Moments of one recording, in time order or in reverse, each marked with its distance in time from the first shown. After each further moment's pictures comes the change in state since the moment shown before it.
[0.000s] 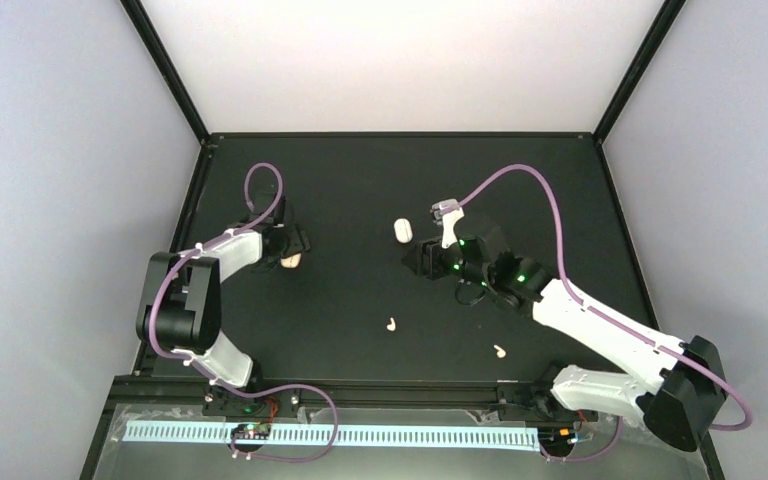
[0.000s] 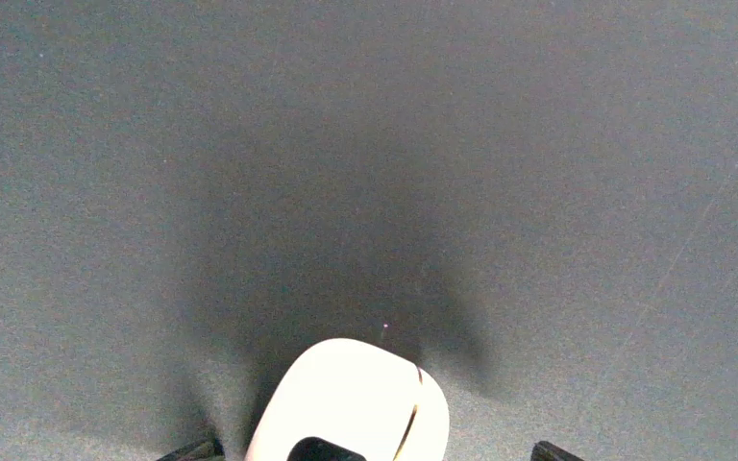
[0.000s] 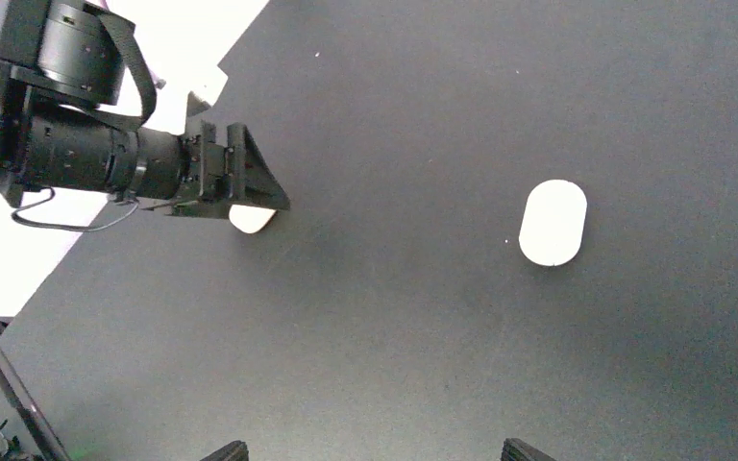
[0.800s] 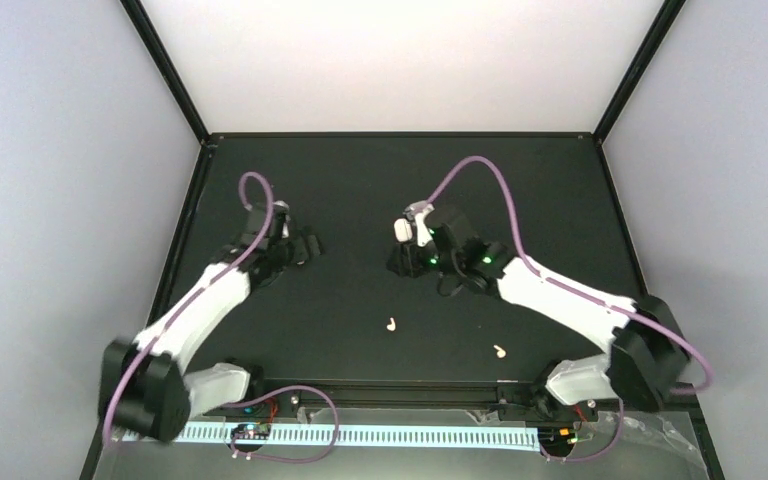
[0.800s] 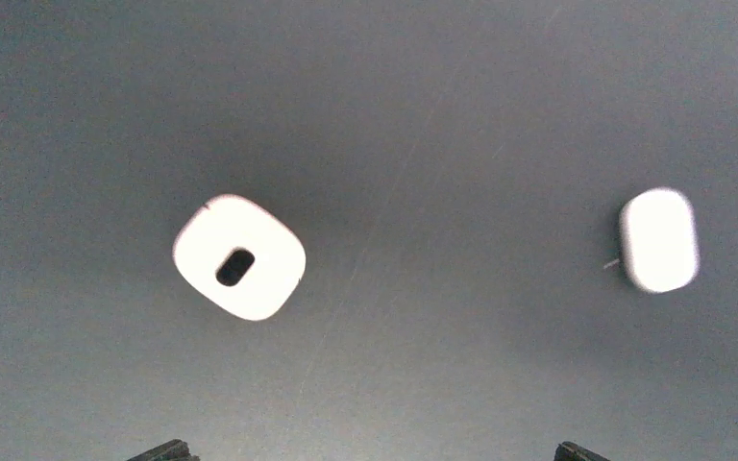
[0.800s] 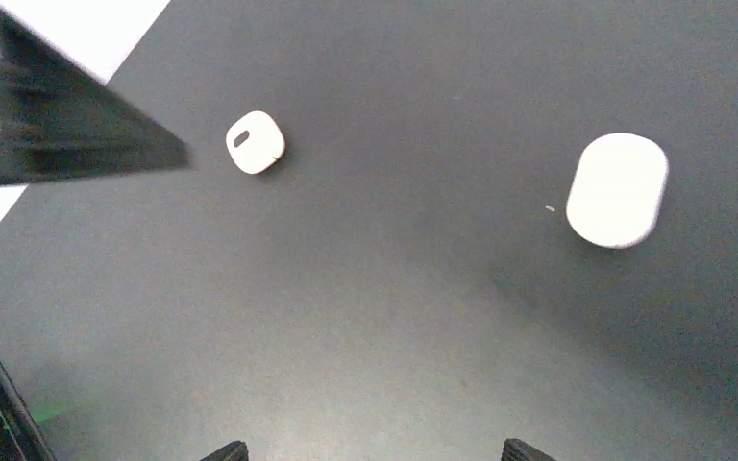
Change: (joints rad) left arm -0.161 -0.328 -0.090 -0.089 0.048 -0.067; right arm 0.001 0.151 0.048 0.003 -0.058 -0.045
